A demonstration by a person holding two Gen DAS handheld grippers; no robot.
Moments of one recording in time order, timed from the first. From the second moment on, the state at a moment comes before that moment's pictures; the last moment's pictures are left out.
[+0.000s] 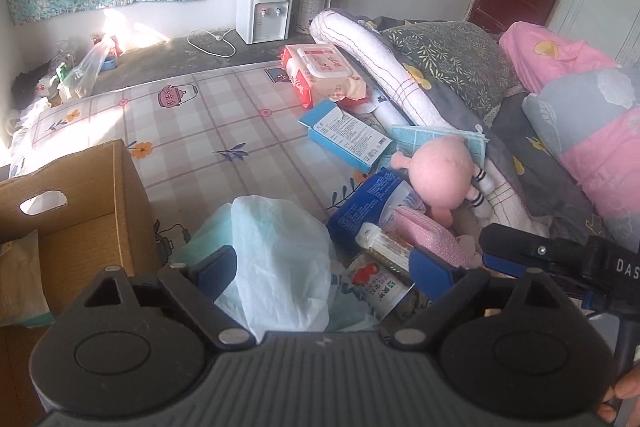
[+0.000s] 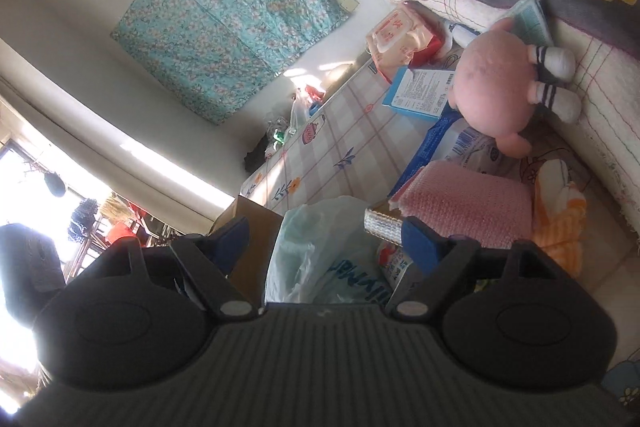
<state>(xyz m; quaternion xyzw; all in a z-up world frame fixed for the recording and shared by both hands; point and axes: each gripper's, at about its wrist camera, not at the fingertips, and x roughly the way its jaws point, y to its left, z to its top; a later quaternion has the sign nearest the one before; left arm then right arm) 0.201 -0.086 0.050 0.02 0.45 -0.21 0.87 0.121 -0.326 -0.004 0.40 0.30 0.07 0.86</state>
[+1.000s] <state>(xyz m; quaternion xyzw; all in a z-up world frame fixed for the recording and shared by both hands) 0.414 -0.172 -0.056 -0.09 0.58 -0.18 0.79 0.423 -0.428 -0.016 0.27 0.49 0.11 0.82</state>
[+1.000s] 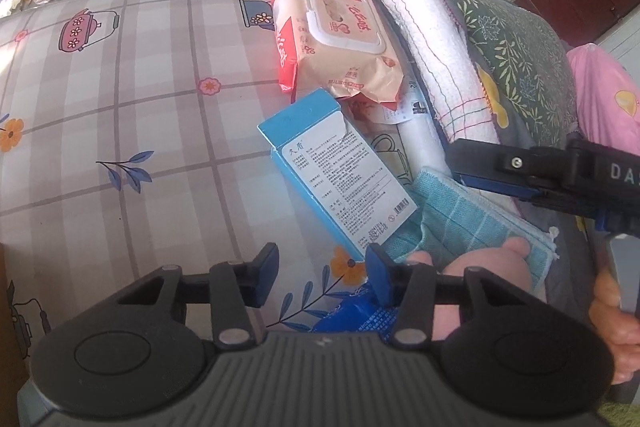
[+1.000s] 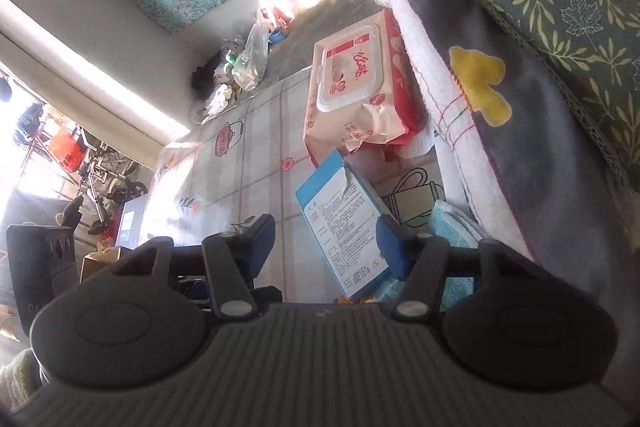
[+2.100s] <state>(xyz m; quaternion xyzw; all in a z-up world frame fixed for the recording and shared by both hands) 0.412 -0.167 -0.013 -0.12 0.53 -0.16 0.82 0.445 -0.364 -0.011 0.26 0.51 0.13 0.81</state>
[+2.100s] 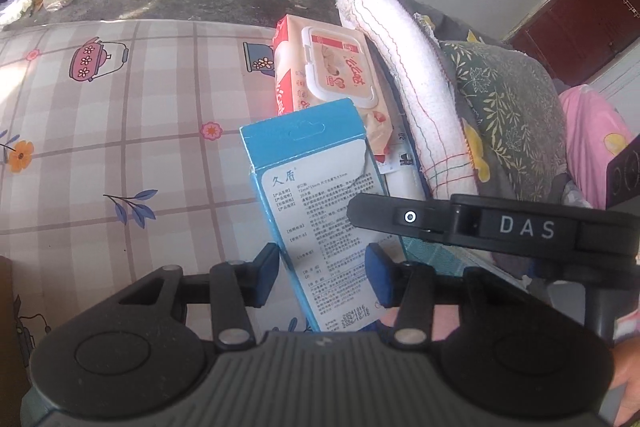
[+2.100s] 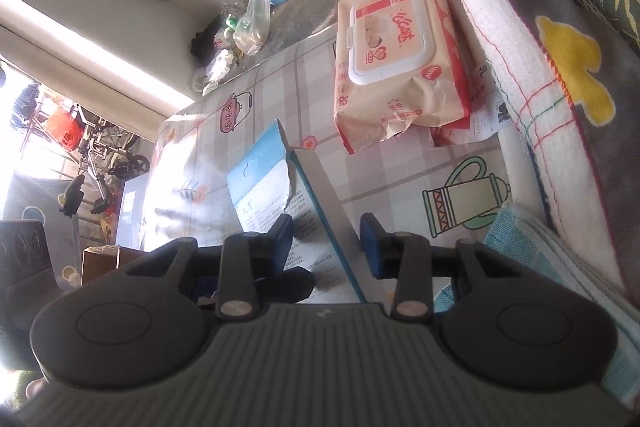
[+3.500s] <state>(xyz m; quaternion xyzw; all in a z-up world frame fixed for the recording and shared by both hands) 0.293 0.208 -0.018 -0.22 0.51 -0.01 0.83 0.385 0.043 0.012 0.20 0.56 0.23 0.78</state>
